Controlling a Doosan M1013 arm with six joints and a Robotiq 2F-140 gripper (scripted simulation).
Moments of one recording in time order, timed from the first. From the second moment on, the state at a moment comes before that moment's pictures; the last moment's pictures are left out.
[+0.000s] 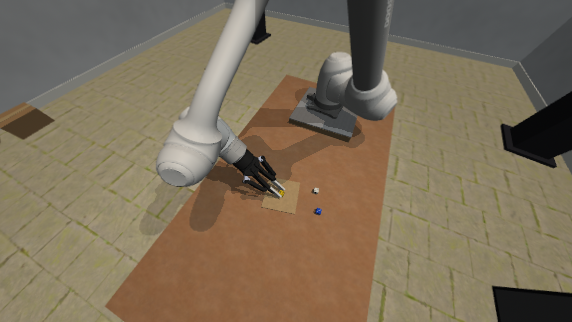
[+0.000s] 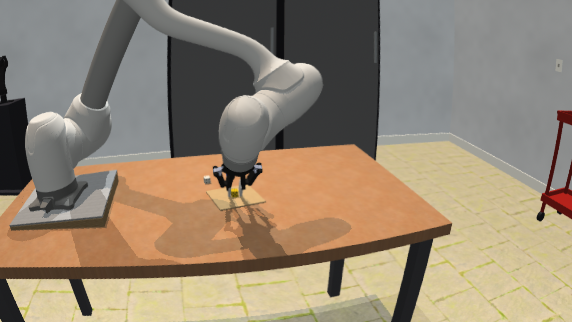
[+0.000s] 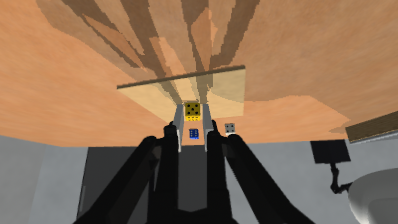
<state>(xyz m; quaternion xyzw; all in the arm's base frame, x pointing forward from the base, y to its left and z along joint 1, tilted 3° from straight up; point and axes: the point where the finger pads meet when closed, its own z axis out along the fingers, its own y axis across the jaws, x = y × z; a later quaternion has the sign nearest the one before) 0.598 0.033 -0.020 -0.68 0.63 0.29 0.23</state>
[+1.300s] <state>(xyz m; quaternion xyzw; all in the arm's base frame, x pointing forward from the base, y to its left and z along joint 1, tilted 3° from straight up) 0.599 0.034 -0.004 -0.68 0.63 0.29 0.23</state>
